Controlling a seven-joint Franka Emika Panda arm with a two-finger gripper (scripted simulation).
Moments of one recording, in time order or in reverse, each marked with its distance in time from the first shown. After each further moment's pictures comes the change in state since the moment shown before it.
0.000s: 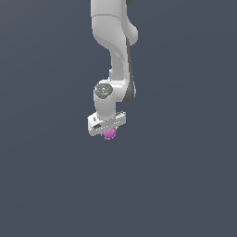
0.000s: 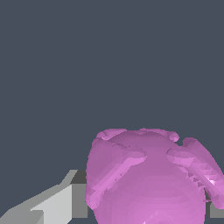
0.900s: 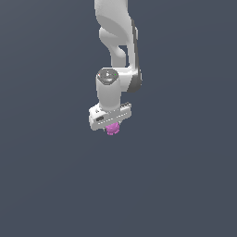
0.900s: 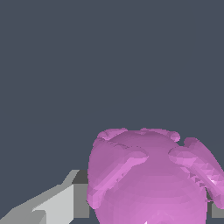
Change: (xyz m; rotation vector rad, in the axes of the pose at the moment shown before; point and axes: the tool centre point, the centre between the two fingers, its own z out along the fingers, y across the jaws) arm 0.015 -0.015 -0.064 0.000 -0.001 0.000
